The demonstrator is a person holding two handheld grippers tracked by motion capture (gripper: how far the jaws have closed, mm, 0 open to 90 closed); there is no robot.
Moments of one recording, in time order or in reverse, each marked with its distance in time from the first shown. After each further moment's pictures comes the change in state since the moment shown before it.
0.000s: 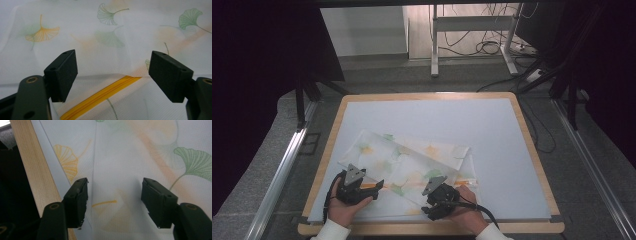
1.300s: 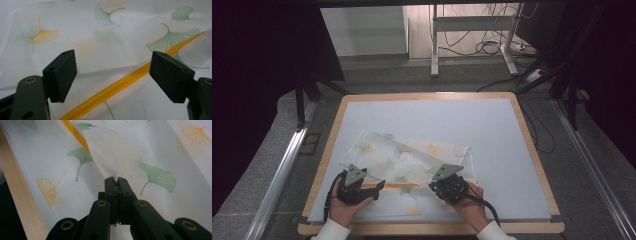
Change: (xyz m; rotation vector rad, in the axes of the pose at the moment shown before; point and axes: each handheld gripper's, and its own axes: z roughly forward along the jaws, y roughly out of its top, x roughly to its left) left arm -0.002 0.001 0.001 -0.016 -0.016 0.015; right arm -0.024 0.003 -0.027 -0.169 -0.084 0.140
